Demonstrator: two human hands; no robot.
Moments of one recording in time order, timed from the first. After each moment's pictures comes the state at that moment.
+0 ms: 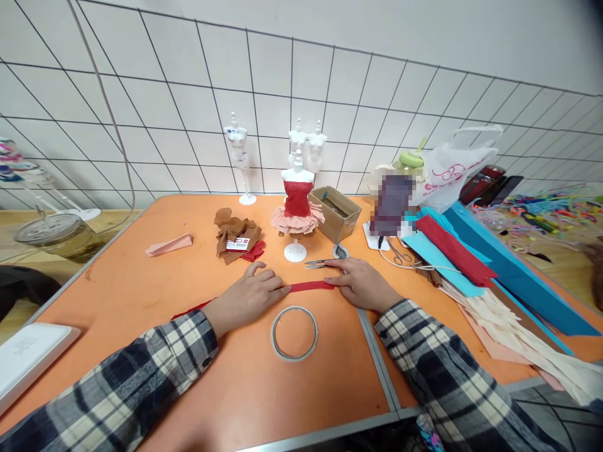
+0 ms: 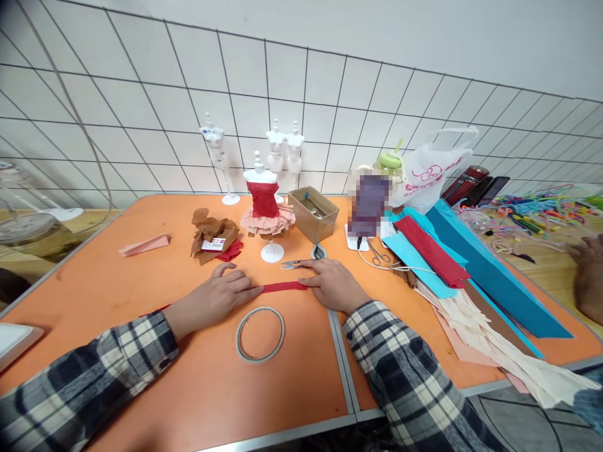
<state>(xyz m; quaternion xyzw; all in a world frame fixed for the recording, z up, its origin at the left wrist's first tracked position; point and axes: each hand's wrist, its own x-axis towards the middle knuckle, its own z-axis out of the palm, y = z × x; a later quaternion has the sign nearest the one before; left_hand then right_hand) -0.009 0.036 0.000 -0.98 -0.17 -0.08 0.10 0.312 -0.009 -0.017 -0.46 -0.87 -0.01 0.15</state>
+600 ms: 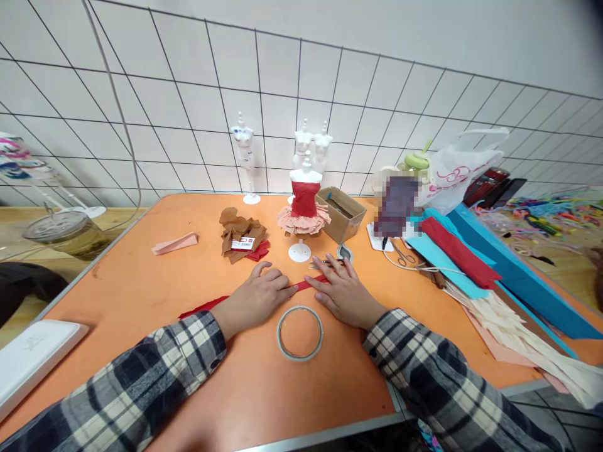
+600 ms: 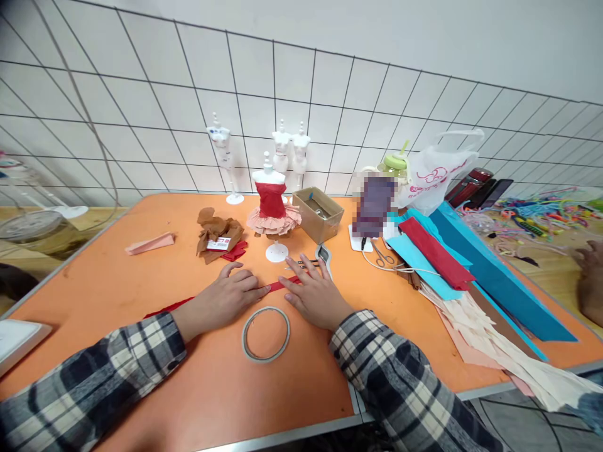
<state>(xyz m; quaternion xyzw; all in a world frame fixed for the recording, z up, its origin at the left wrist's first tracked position) -0.003 0.029 -0.004 -0.97 -0.20 -0.07 0.10 0.256 -0.024 -0.022 -0.51 -0.86 -0.01 0.09</state>
